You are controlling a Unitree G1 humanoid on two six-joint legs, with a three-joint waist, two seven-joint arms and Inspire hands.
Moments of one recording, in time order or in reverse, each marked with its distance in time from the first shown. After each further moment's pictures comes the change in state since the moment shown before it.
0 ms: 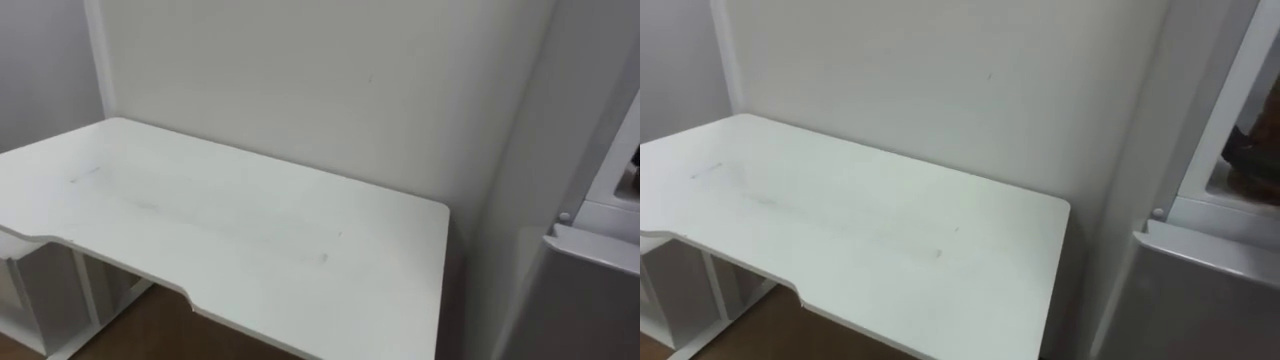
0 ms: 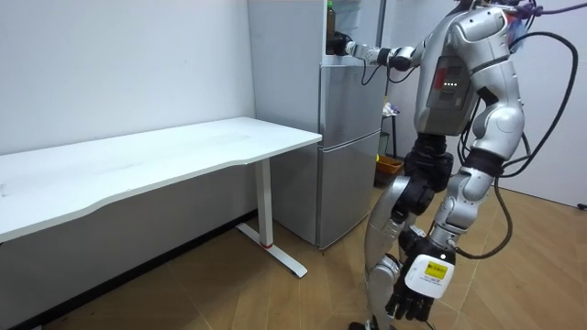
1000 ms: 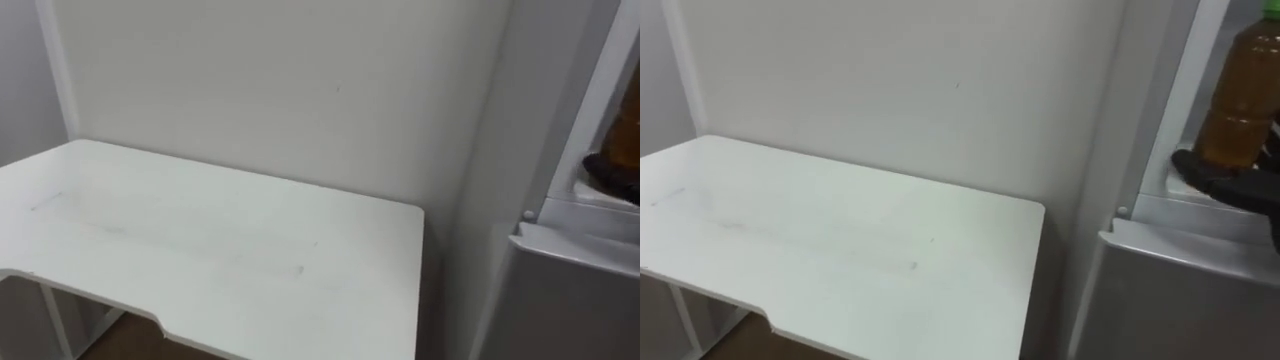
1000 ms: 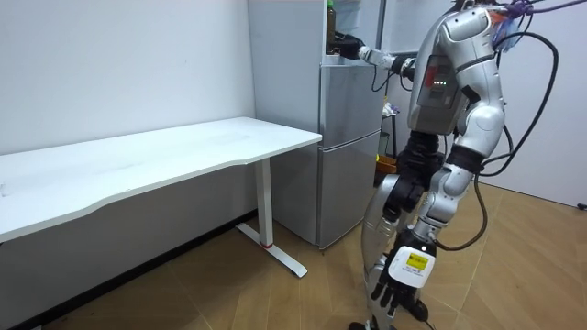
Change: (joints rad) left arm 0.020 -0.043 0.004 0.029 -0.012 0.002 -0.007; right arm 0.288 0.048 -0.133 -0.388 0.024 0.017 0.084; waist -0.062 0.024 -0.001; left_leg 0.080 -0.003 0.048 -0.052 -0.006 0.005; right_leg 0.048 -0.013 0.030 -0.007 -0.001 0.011
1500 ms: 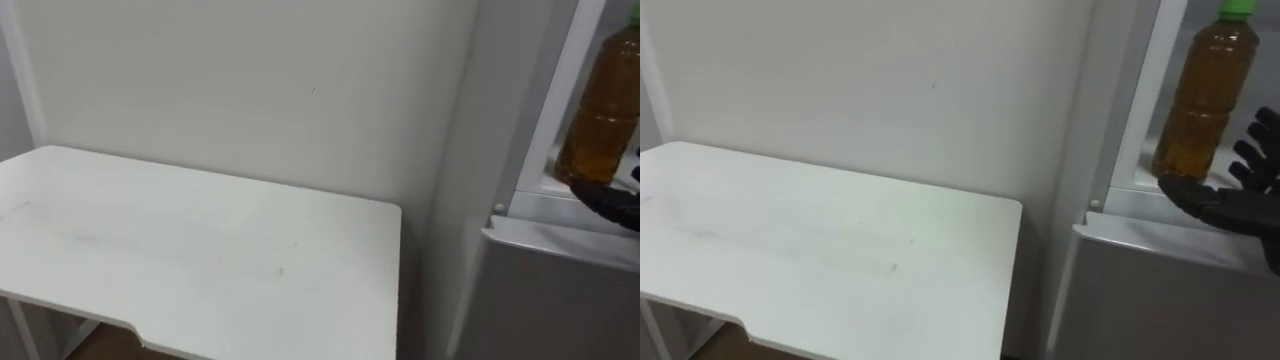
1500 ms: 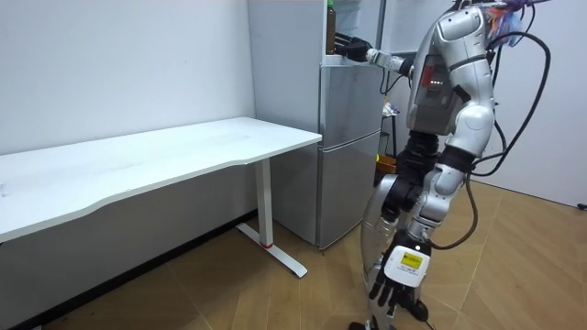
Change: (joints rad) left arm -0.011 -0.006 -0.001 0.049 -0.008 0.004 0.000; right arm 0.076 0.010 -0.019 -0.099 -0.041 0.006 0.022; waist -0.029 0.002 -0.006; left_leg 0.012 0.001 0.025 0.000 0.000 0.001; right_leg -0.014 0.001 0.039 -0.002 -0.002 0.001
